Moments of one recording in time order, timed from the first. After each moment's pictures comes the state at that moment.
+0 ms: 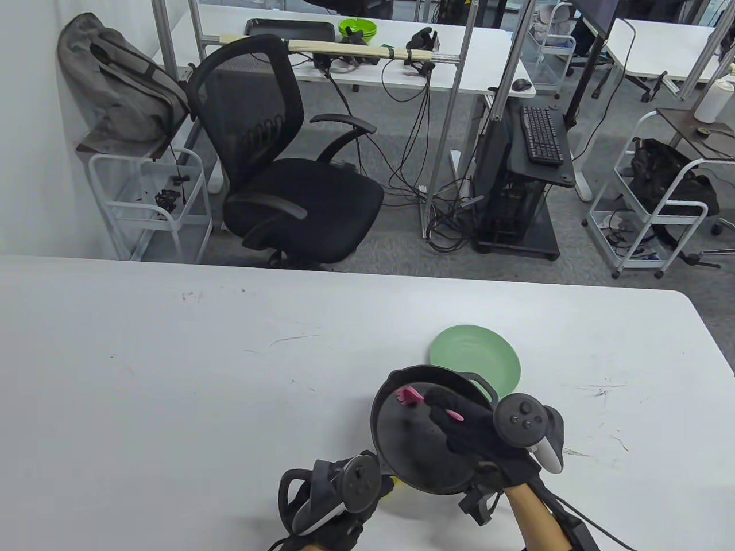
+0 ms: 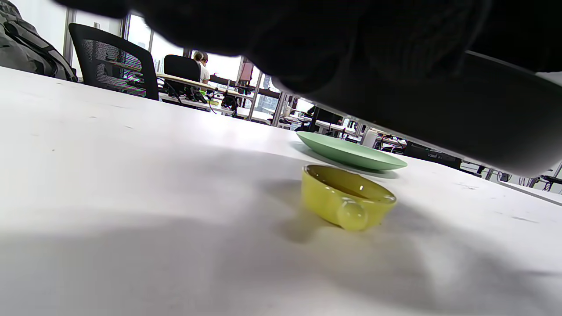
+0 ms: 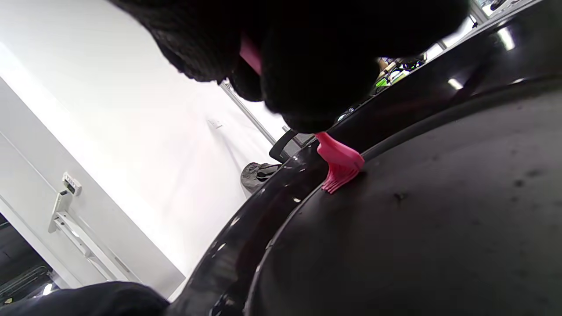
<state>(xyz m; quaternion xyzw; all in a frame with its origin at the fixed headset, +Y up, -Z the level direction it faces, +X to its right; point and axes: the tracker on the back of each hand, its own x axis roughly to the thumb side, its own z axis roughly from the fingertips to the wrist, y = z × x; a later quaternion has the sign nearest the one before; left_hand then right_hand) -0.038 -0.716 -0.307 0.02 -0.11 0.13 0.99 0.210 -0.685 -0.391 0.20 0.01 0.90 0.38</state>
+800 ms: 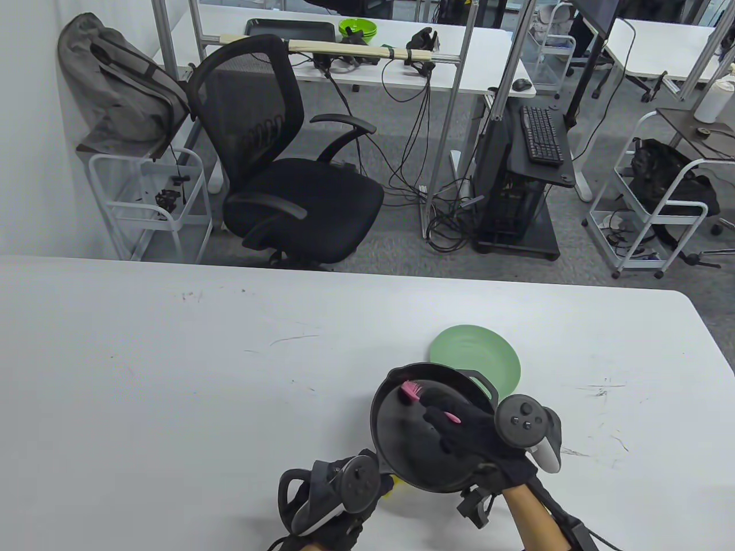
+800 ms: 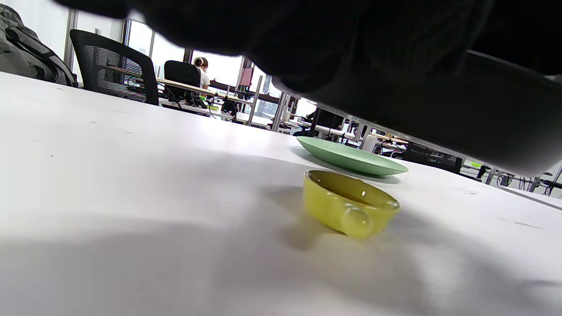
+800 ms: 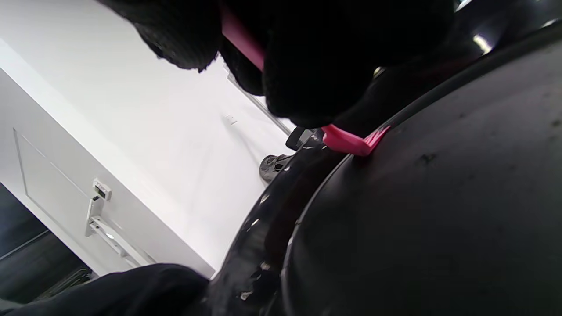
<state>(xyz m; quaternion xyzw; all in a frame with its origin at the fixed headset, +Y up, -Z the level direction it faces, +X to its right) -0.038 -0.715 -0.306 0.03 -0.11 0.13 0.99 0.200 -0.691 -0.388 0.23 0.03 0.87 0.43</state>
